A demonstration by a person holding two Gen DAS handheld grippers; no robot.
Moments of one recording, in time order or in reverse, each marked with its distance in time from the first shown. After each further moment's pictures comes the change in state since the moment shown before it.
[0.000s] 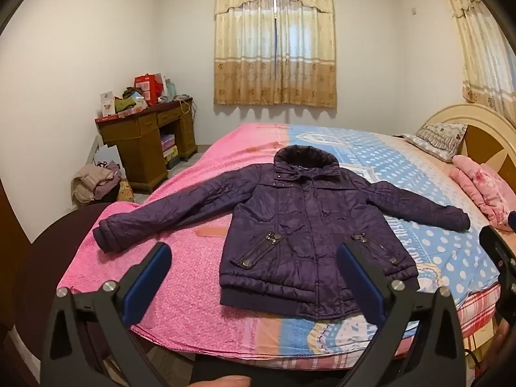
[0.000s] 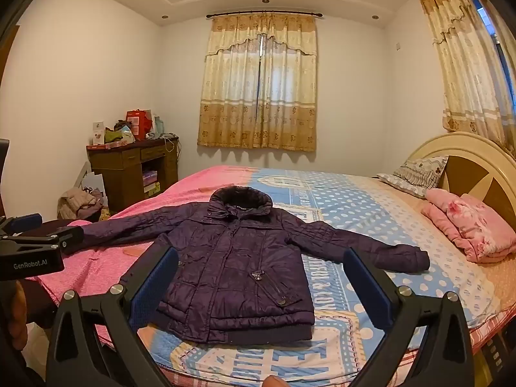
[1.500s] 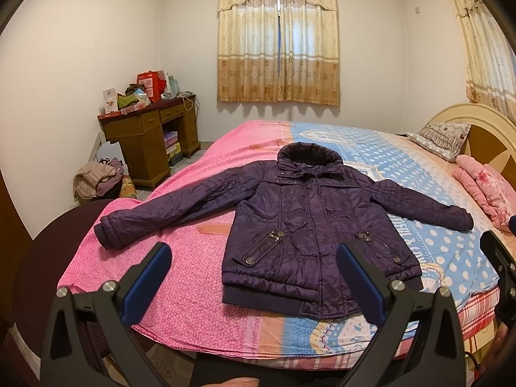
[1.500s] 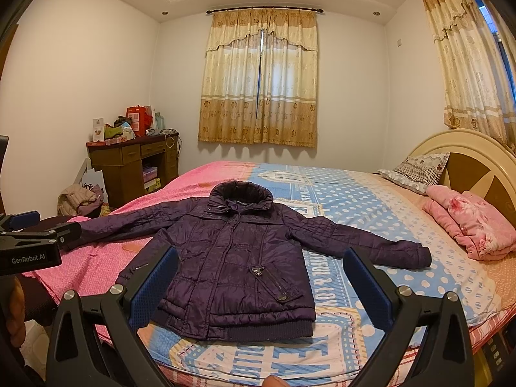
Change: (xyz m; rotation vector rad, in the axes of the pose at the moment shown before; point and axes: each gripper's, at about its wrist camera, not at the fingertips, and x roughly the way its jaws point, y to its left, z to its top) left arm 0.007 0.002 -0.005 -0.015 0.026 -0.002; right arm 0.006 -0.001 -0.010 -0.004 0.011 0.001
